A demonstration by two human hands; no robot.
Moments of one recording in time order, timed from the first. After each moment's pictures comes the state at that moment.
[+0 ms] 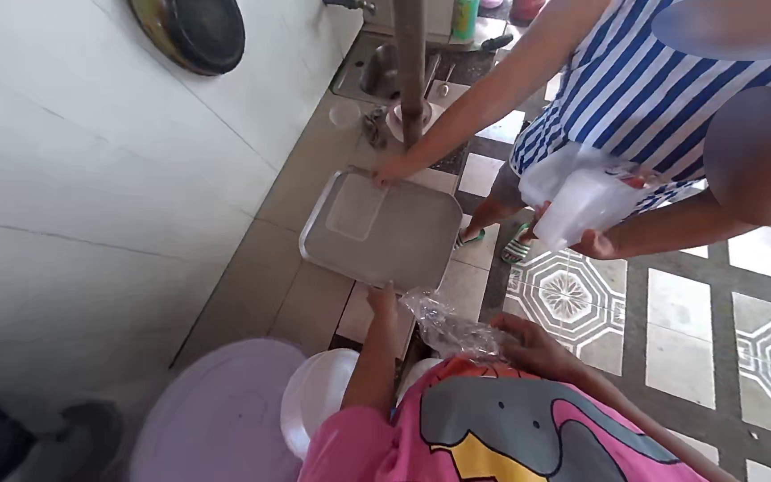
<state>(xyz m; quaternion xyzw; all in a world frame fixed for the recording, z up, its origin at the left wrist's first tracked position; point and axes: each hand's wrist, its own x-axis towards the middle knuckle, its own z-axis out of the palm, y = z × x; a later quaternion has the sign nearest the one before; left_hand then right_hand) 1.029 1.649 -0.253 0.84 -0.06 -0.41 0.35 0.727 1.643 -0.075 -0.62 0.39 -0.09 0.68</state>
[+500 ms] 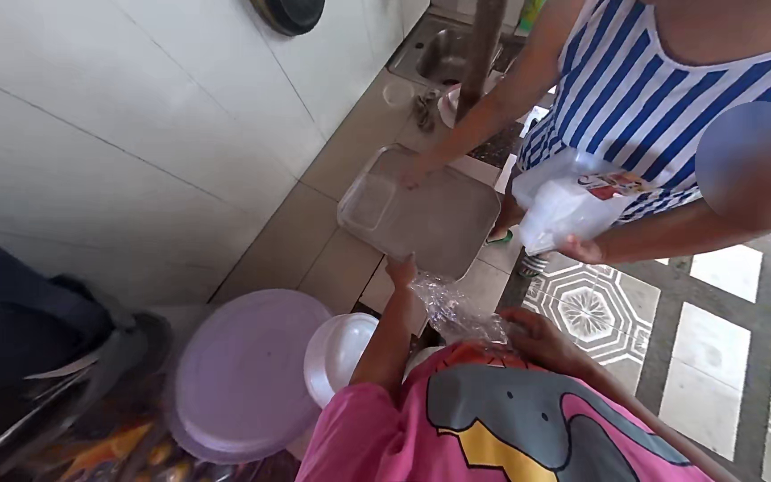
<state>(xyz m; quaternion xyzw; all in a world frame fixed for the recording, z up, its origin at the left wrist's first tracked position) 1.043 1.656 -0.200 0.83 -0.05 -0.38 0.40 0.762 1.657 -0.070 -0.68 0.35 -0.05 0.64</state>
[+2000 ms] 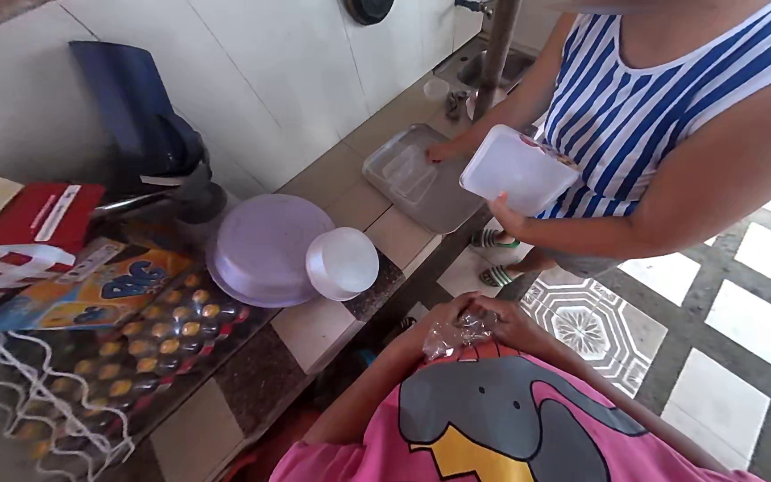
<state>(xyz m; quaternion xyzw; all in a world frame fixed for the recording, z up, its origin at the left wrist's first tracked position) 0.808 1.886 -0.065 0.59 -0.52 -0.51 0.34 0.641 1.760 -0.078 -0.81 0.17 -0.04 0.56</state>
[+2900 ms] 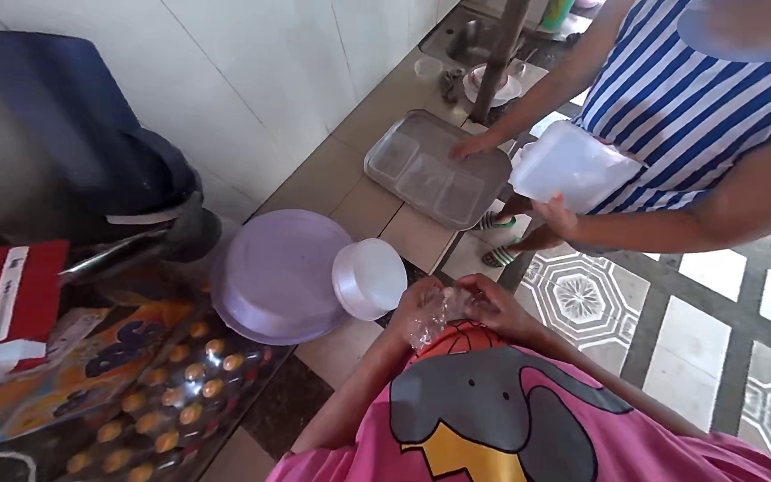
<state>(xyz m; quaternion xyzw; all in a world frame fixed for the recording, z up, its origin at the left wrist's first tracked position) 0.977 1.934 -0.083 0.60 -0.41 -0.50 0.47 0.787 1.816 -0.085 -0.75 0.24 -0.11 0.61</state>
